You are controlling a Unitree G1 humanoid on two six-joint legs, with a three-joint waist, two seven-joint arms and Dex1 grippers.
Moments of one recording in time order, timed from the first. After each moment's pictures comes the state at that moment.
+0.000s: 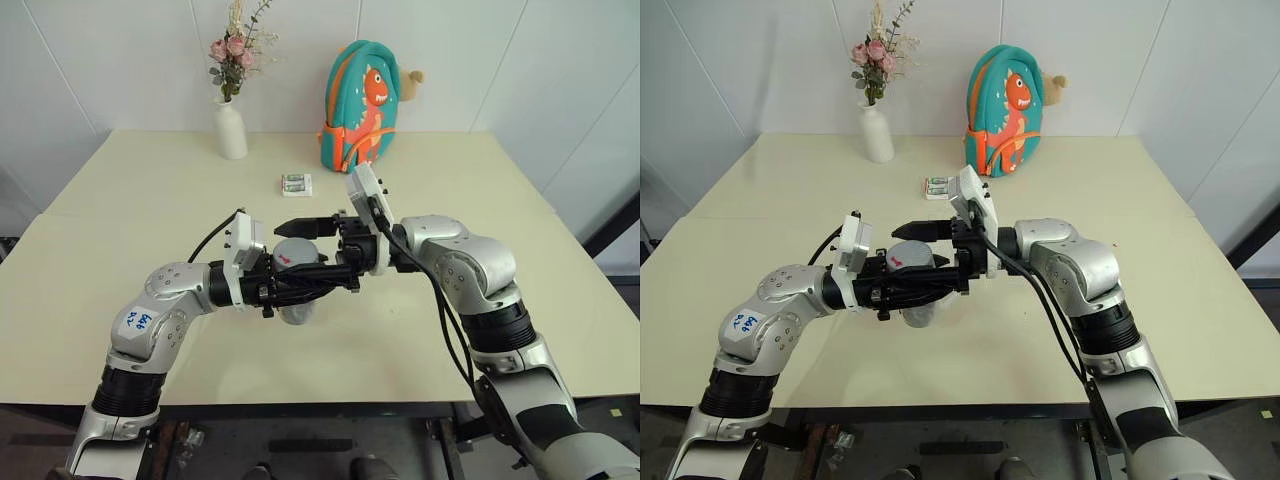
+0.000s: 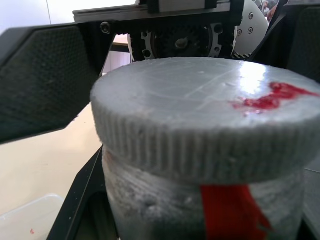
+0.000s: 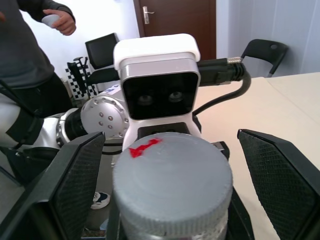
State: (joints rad) left arm -0.58 0.51 0.01 -0.18 -0.59 0.52 -1.00; right arm -0.98 -0.32 0.15 0.02 0.60 0.70 1.11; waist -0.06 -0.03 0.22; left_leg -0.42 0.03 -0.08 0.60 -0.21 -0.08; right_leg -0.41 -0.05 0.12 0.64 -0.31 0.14
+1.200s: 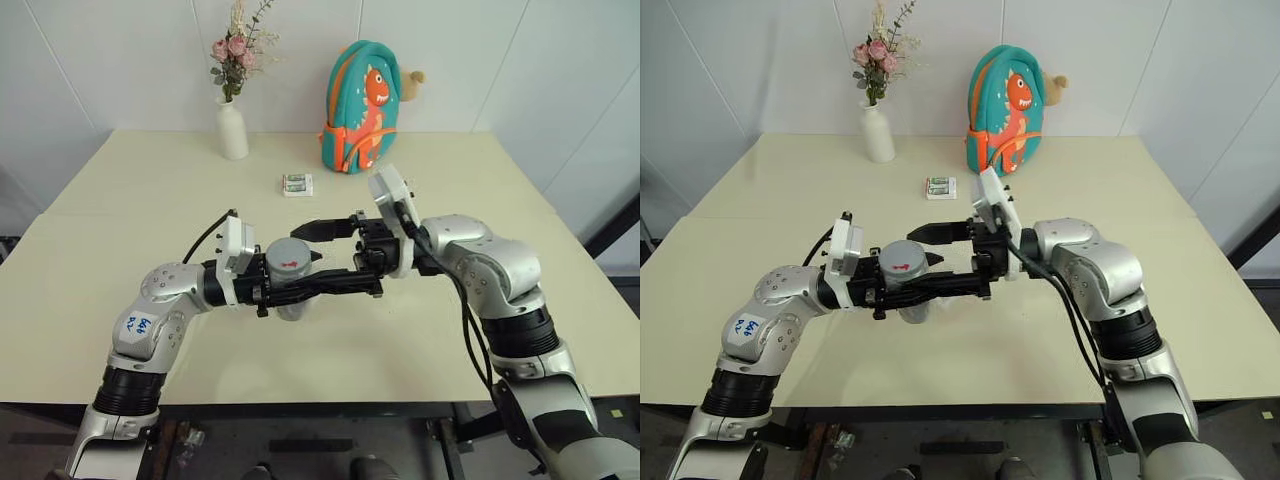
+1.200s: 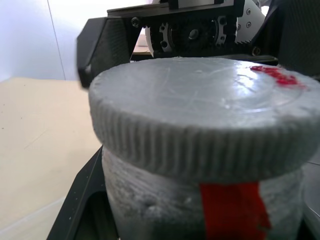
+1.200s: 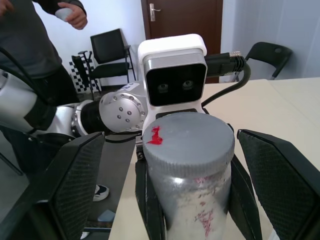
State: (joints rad) left arm -0.57 0.51 0.01 -0.12 -0.56 0.38 -1.05; right arm -0.94 -0.37 0.15 -0.04 0.61 0.68 1.14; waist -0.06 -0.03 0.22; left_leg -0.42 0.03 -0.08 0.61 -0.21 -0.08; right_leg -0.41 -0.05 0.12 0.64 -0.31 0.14
